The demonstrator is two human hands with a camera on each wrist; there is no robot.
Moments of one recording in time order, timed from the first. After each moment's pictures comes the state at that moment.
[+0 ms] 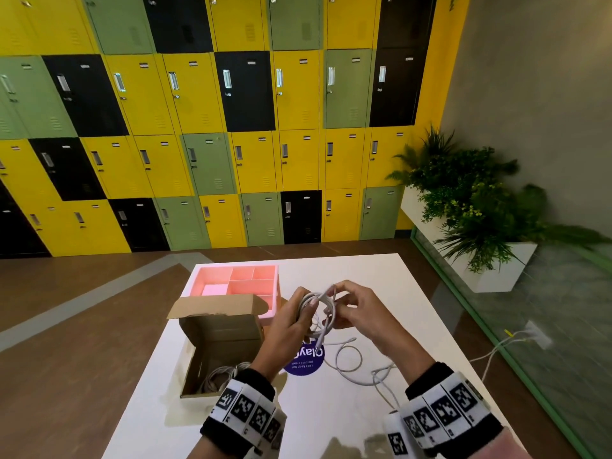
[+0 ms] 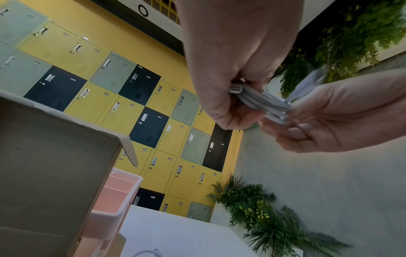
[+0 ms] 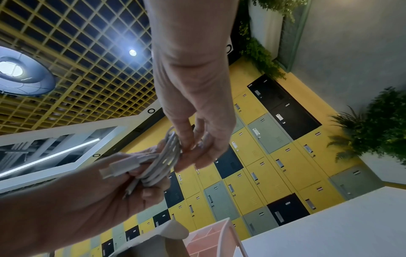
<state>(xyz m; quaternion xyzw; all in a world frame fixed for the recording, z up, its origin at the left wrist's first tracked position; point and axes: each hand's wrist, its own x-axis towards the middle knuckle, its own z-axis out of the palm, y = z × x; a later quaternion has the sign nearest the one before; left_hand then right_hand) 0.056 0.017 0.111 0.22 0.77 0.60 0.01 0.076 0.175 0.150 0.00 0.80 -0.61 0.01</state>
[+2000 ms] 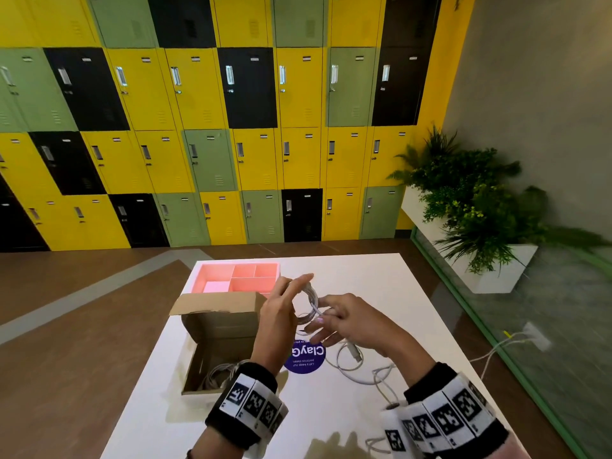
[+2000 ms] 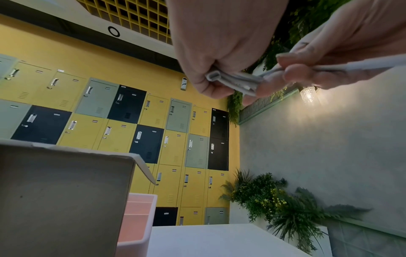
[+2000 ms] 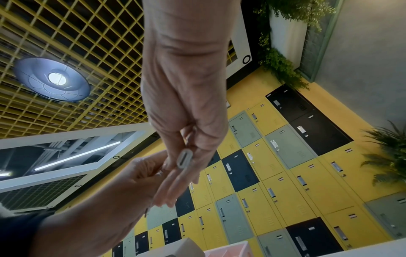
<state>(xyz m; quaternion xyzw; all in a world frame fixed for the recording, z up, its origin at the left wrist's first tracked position) 0.052 0.005 0.115 0.24 0.84 0.41 -0.25 0.090 0.158 0.170 -0.08 0.83 -0.54 0.15</state>
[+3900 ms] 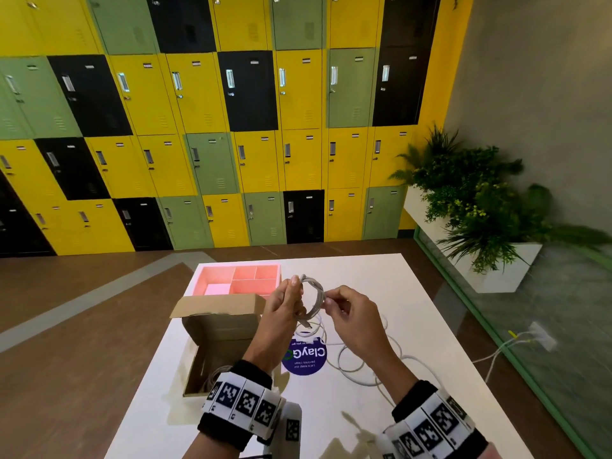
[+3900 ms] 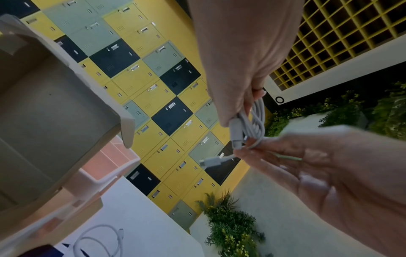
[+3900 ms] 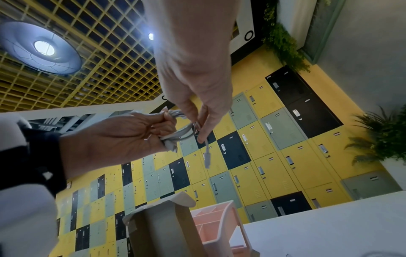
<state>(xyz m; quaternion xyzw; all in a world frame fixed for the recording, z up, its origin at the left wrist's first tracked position) 0.051 0.013 0.127 0.12 0.62 0.77 0.02 0.074 0.155 0.123 -0.01 0.84 -0.51 -0.17</state>
